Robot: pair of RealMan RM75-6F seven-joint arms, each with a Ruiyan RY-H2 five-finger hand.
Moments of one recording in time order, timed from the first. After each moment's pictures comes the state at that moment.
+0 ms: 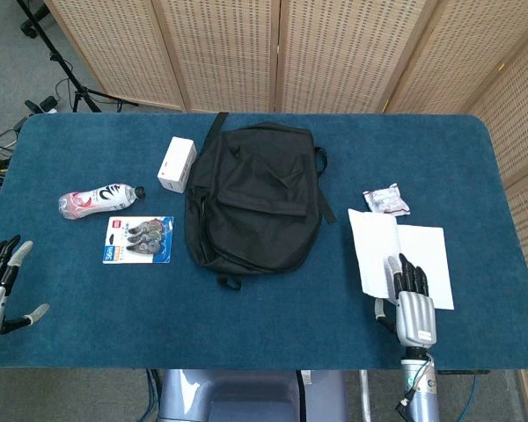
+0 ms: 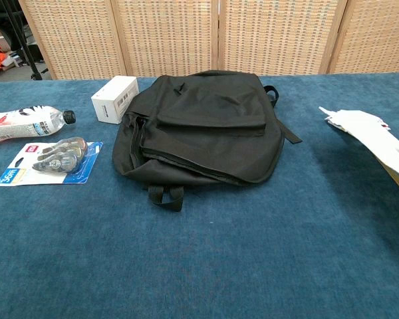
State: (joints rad) left arm -0.08 -1.18 -0.02 -1.46 1.61 1.59 -0.07; right arm 0.11 -1.69 0.11 -1.54 -1.36 1.50 -0.27
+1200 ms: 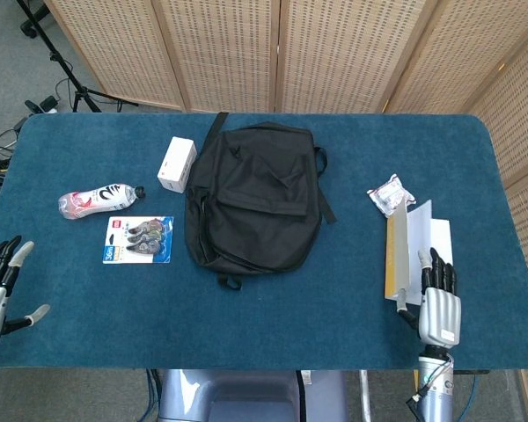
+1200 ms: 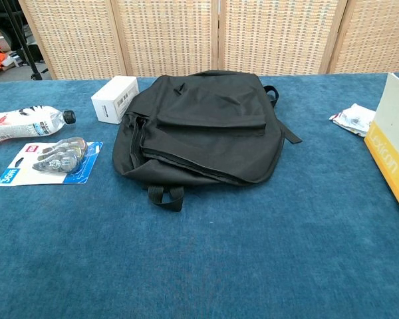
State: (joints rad) left arm -0.08 -1.18 -0.02 -1.46 1.61 1.60 -0.07; right arm 0.08 -1.66 0.17 -1.57 -1.33 1.58 -0.28
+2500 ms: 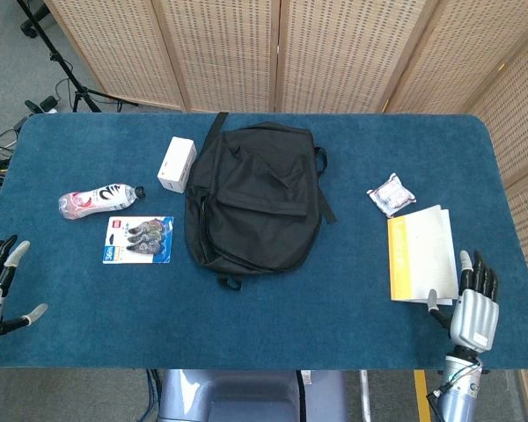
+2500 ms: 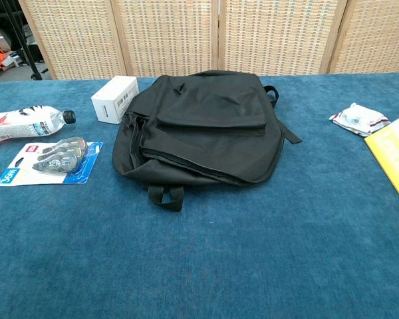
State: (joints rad) left arm -0.07 -1.18 -0.03 -1.46 1.61 1.61 -0.07; right arm 0.05 -1.62 0.24 -1.52 -1.26 1.61 -0.24
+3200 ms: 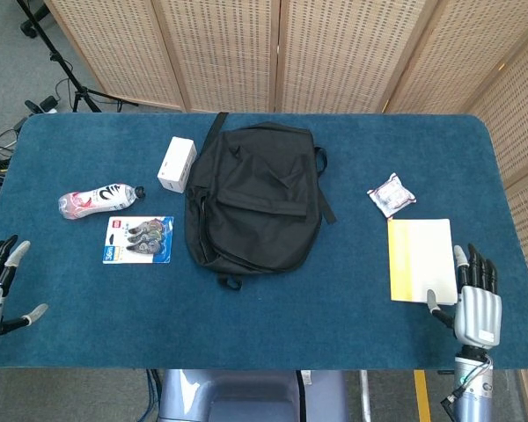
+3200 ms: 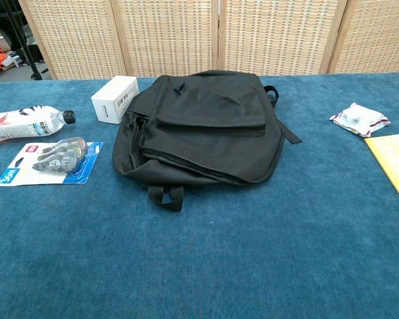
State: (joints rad) left arm -0.07 -1.18 -0.03 -1.45 1.61 1.61 -0.07; right arm 0.07 -1.50 0.18 -1.51 -1.37 1.56 -0.19
